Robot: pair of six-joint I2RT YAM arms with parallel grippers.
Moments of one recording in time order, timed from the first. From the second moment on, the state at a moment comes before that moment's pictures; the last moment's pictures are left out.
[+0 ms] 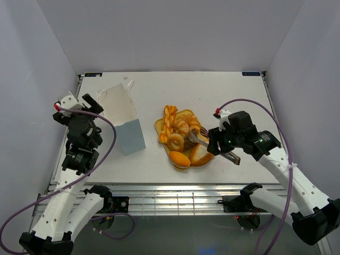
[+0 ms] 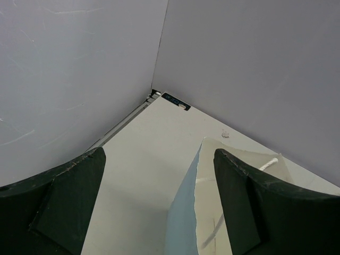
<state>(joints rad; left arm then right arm) -0.30 0.73 0.84 0.01 -0.82 -0.13 0.53 0.94 0.93 -0.84 -0.20 0.13</state>
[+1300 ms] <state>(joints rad) -0.30 0.76 0.84 0.00 -0.80 -0.13 0.58 1.06 0.89 -0.73 -0.18 0.07</state>
